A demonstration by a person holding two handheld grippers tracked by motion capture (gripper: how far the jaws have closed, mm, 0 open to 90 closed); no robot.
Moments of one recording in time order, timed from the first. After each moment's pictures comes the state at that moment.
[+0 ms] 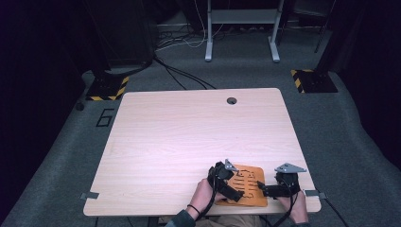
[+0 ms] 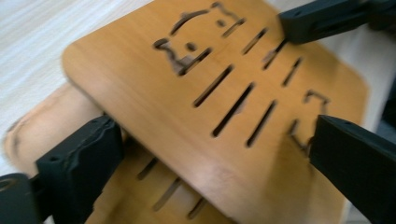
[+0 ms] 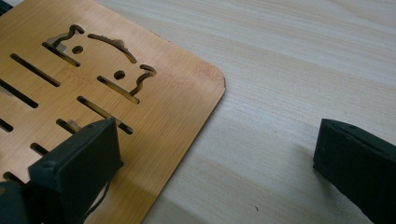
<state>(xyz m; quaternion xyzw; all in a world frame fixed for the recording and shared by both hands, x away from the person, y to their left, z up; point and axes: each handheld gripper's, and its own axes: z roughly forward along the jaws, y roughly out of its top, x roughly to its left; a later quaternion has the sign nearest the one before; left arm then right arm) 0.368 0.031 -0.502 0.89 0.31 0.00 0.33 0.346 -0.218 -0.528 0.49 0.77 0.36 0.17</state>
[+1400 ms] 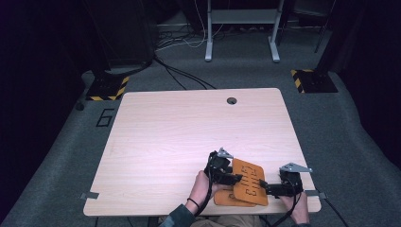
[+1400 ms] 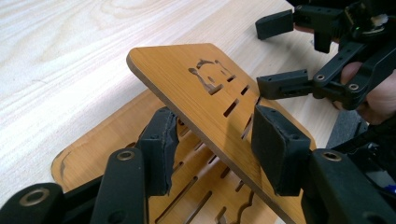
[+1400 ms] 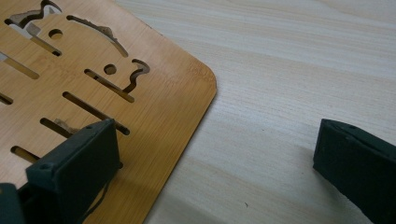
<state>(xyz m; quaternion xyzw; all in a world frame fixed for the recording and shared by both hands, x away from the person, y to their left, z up) 0.377 0.042 -0.461 0.85 0.35 -0.01 0.40 0.346 -0.228 -0.528 0.52 0.75 0.39 0.16</state>
